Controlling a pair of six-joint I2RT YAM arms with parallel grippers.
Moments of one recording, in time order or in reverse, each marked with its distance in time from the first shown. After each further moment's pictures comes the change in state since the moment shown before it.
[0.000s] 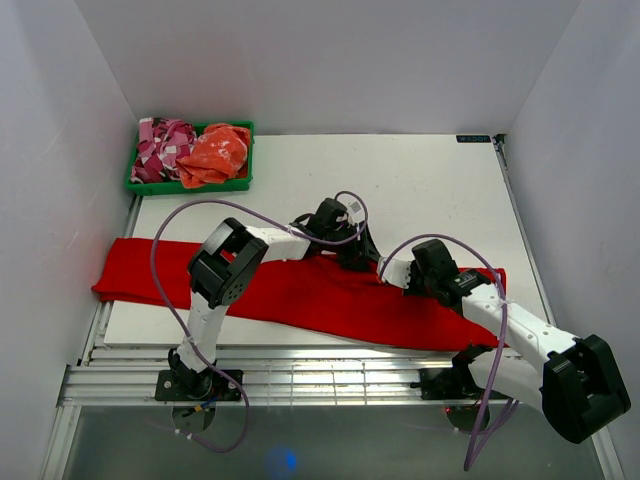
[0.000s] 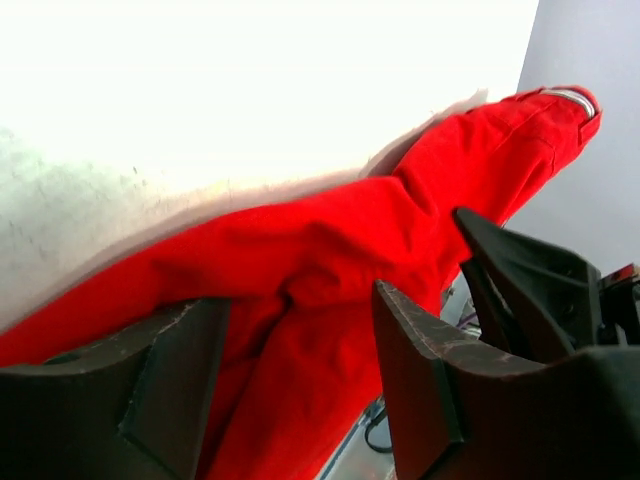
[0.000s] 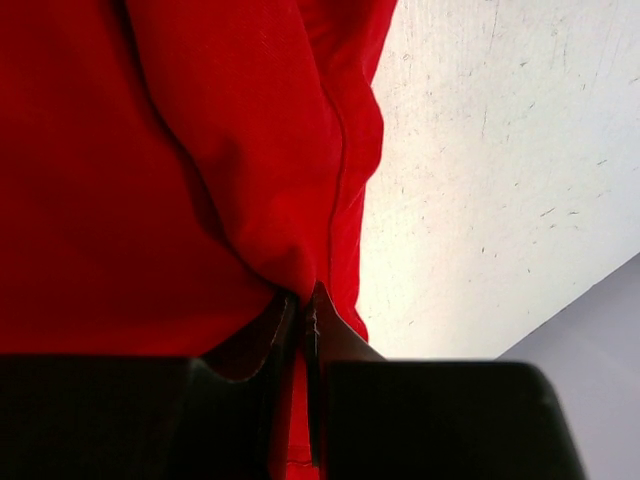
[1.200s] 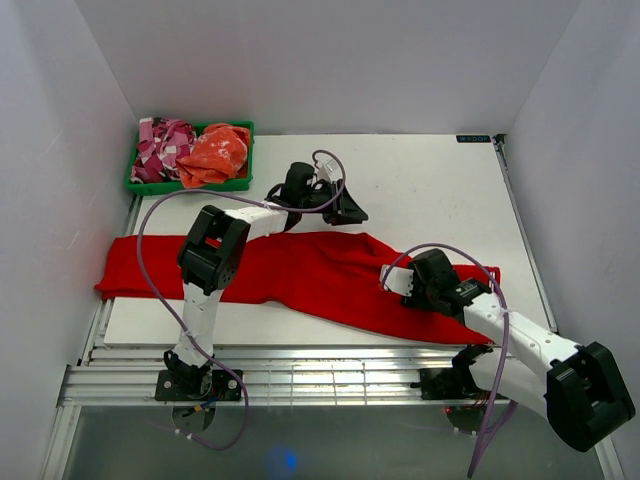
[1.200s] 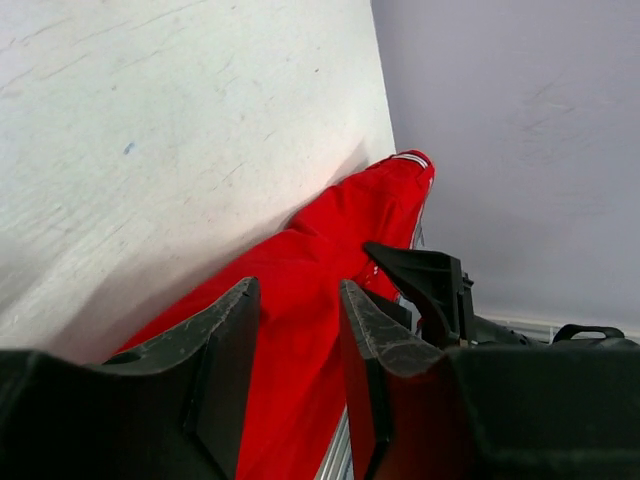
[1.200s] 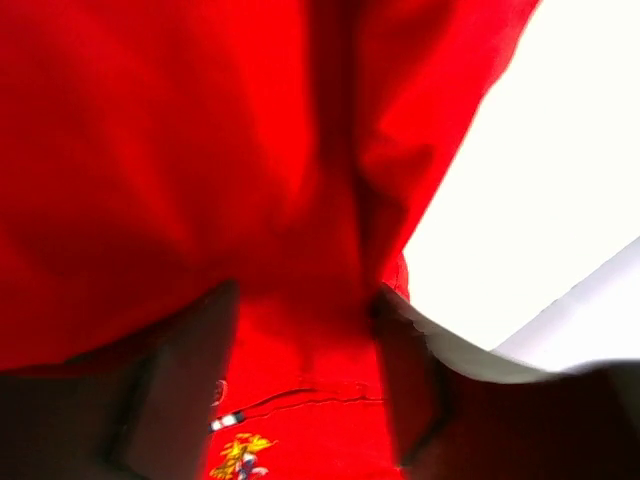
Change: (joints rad) left arm 0.206 0.050 0.148 0.213 0.261 0.031; right arm 0.019 -0.047 -0.079 0.019 0.063 0.008
